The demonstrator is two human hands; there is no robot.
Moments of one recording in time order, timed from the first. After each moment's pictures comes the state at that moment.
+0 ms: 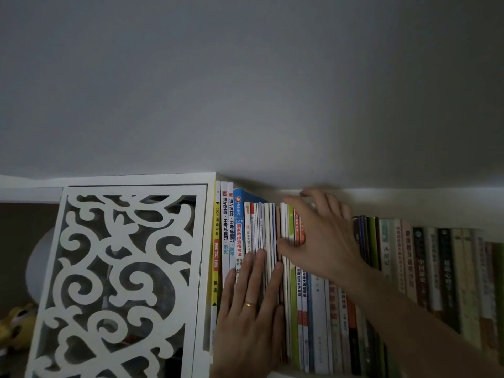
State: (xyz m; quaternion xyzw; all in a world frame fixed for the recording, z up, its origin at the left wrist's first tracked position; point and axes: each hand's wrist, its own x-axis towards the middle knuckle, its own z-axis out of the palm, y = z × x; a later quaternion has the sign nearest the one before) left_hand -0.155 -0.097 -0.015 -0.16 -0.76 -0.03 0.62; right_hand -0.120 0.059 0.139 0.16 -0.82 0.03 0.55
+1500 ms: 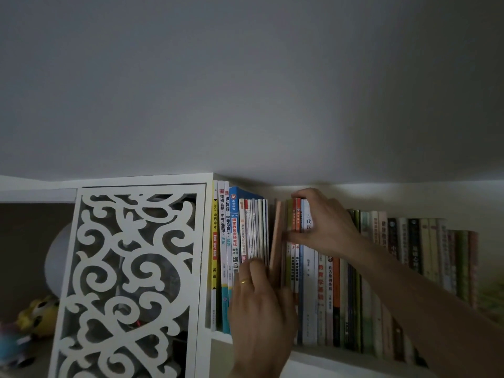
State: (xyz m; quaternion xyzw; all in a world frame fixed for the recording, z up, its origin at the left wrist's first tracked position) left_hand -0.070 -0.050 0.010 -0.11 -0.74 -0.32 0.59; right_hand -0.111 0.099 0.154 0.24 -0.84 0.11 0.46
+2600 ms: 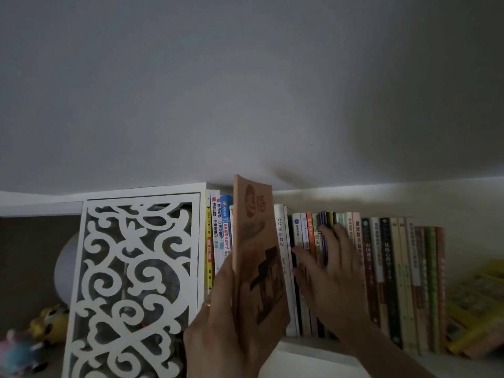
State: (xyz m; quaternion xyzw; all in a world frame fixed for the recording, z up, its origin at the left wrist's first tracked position) left_hand 0.038 -0.076 0.018 -0.17 -0.67 -0.33 0.65; right_hand -0.089 0.120 0.038 0.10 -0.79 0.00 0.61
